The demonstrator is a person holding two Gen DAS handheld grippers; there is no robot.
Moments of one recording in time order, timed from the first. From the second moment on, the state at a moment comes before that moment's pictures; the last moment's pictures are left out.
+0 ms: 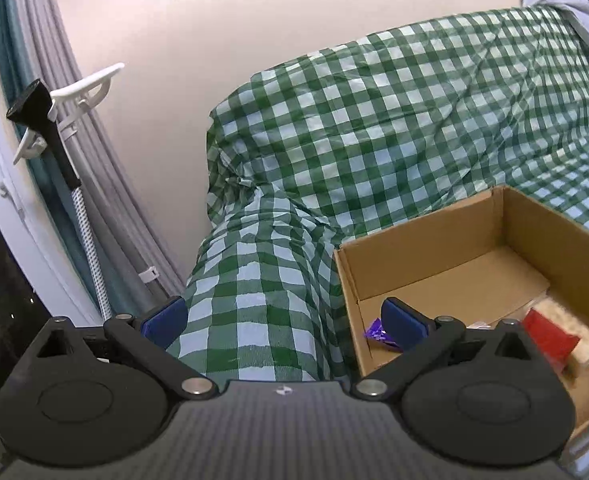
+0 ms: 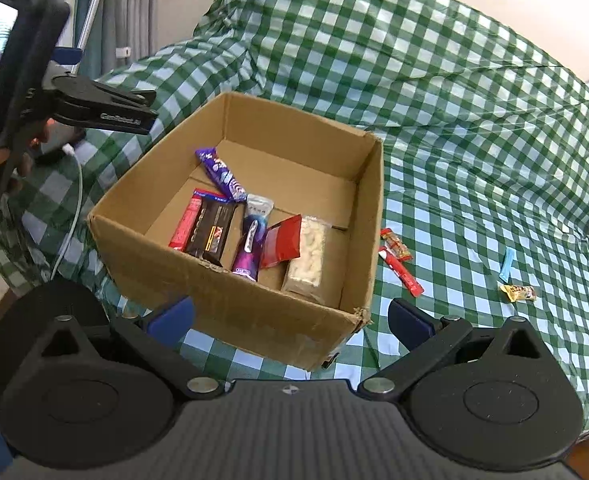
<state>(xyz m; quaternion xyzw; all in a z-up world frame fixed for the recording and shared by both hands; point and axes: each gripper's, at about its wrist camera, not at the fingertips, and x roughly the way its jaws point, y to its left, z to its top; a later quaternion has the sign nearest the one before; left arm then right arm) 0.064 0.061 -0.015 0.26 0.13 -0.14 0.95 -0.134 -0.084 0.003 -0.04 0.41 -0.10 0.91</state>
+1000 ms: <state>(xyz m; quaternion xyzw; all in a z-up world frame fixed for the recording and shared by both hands) 0.020 0.066 0.021 0.15 0.20 -0.14 0.96 -0.142 -0.089 0.008 -0.02 0.39 -0.11 0.91</state>
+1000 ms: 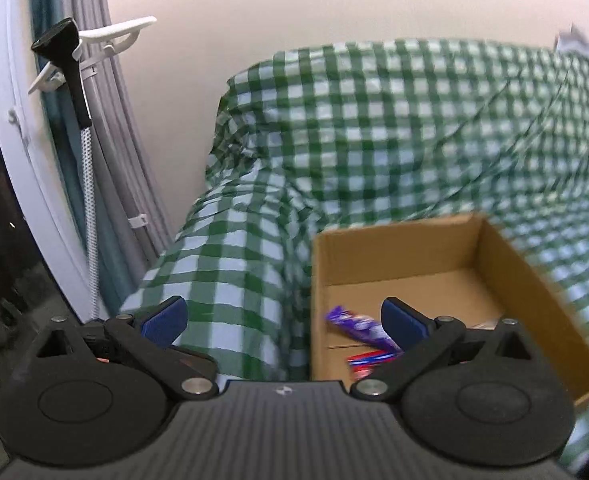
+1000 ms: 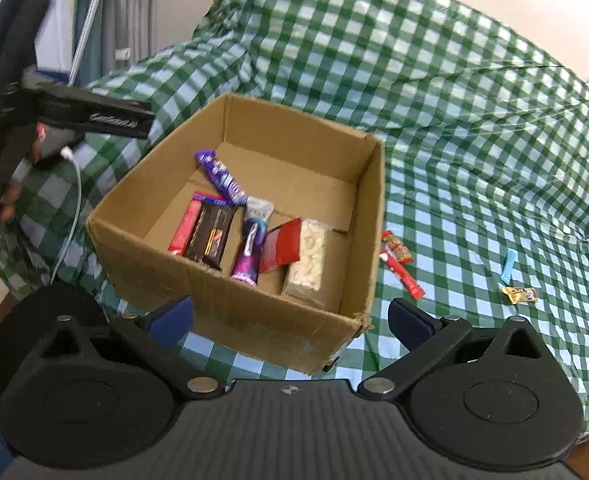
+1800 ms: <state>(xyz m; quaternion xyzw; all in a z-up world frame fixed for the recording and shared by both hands) -0.028 -0.181 0.054 0.13 0.38 -0.32 0.86 -0.251 -0.332 -0.001 0.16 0.28 -0.33 0.89</state>
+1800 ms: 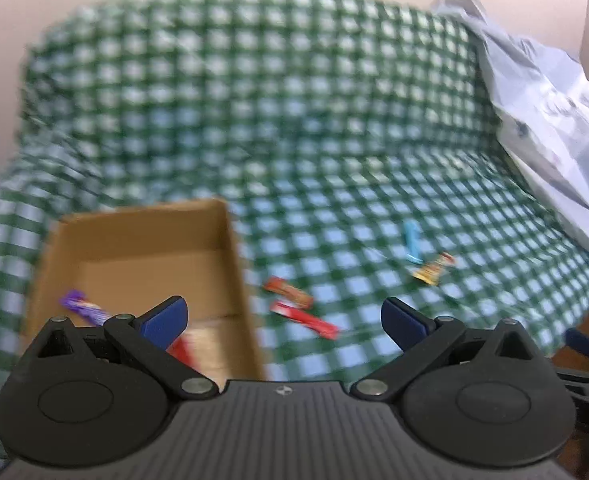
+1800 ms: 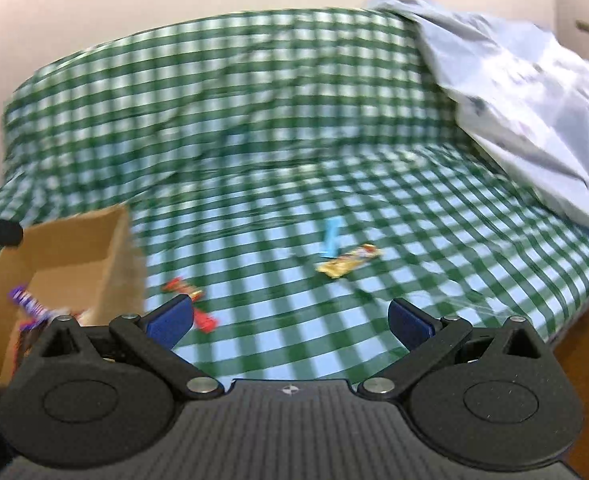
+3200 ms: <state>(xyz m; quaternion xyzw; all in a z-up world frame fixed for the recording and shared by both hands) 0.190 -0.341 -0.171 0.00 0.63 -0.15 0.76 -0.056 -0.558 -0.178 0.19 0.40 -0.39 0.81</state>
